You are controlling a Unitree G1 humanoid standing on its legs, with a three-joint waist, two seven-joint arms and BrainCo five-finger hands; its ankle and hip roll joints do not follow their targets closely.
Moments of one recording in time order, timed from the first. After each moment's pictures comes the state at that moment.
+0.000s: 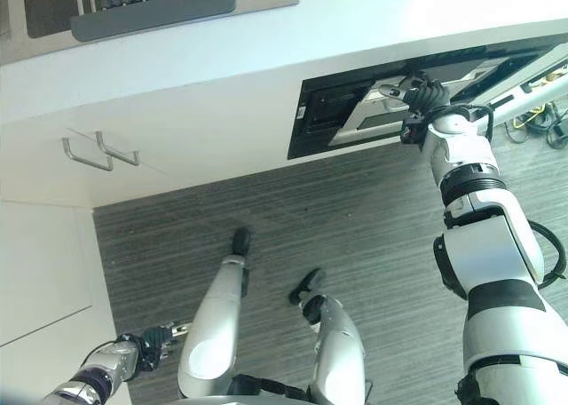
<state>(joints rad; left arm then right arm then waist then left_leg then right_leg) -0.15 0.43 -0.27 1.07 -0.37 0.18 -0.25 -1.23 -0.68 0.43 1.10 0.65 0.17 -0.03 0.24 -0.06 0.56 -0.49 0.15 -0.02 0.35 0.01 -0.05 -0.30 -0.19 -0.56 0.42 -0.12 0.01</state>
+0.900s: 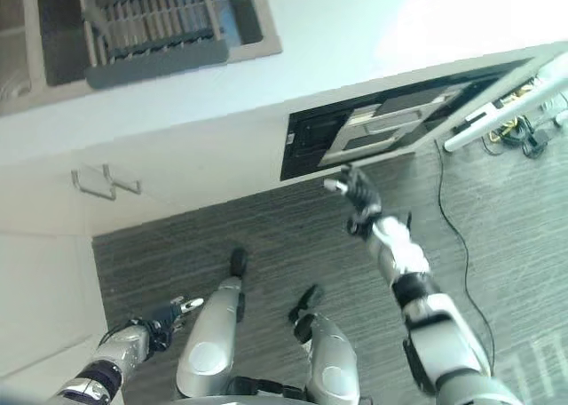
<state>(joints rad) -0.12 0.34 -0.18 0.95 -0.39 0.16 -0.21 -0.41 -0.42 0.25 0.54 0.60 0.00 0.00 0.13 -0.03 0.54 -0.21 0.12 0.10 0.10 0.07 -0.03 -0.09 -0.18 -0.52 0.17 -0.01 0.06</state>
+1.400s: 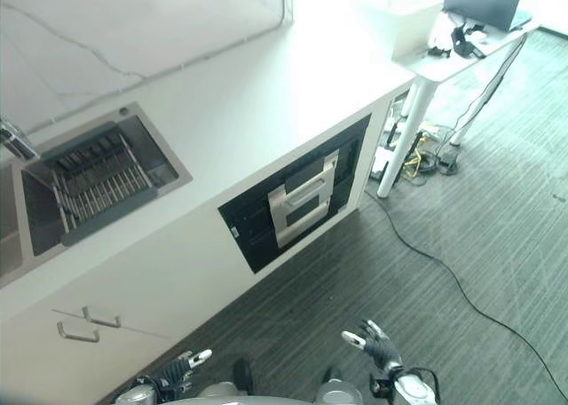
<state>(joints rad) 0.10 0.24 -0.15 0.95 -0.32 0.07 -0.25 0.16 -0.39 0.22 0.83 0.43 -0.06 0.14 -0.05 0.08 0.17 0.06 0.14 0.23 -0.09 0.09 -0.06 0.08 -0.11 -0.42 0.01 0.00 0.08</state>
